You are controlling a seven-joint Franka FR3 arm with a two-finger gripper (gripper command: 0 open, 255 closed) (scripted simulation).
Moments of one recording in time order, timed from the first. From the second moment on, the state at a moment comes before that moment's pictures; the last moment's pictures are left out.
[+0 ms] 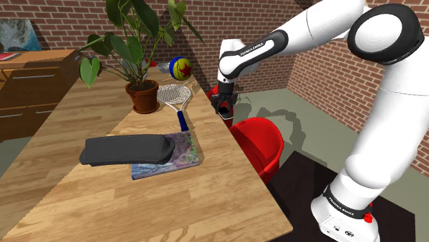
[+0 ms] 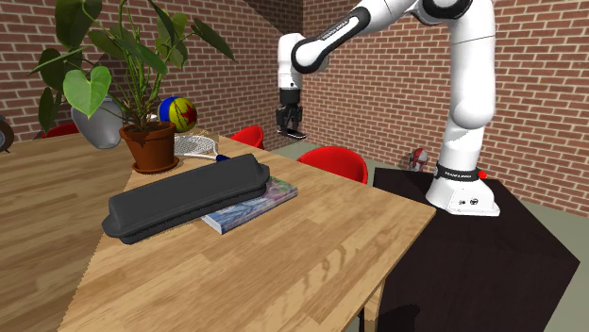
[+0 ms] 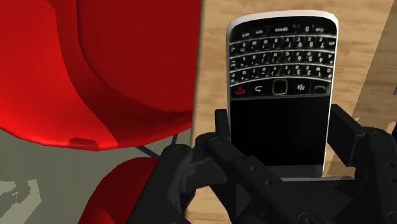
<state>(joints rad) -0.23 0.21 0.22 -1.98 0.02 2.17 0.30</state>
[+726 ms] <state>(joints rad) -0.26 0.30 0.19 -1.96 0.01 2.24 0.24</state>
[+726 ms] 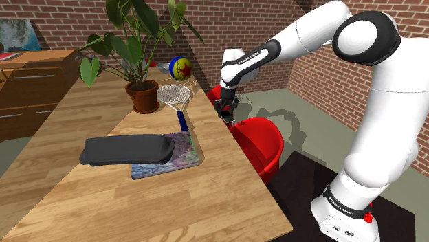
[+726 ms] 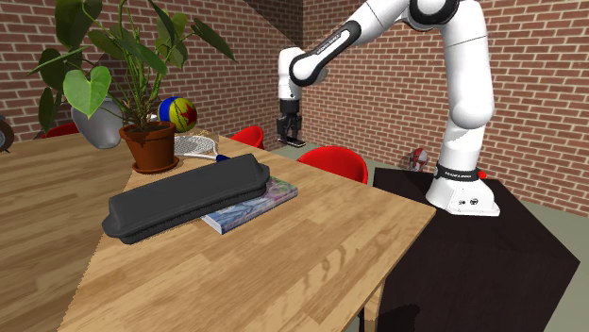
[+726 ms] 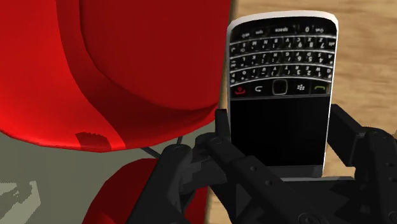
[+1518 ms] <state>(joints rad) -0.25 0.40 0.19 -1.99 -0.01 2.37 0.25</state>
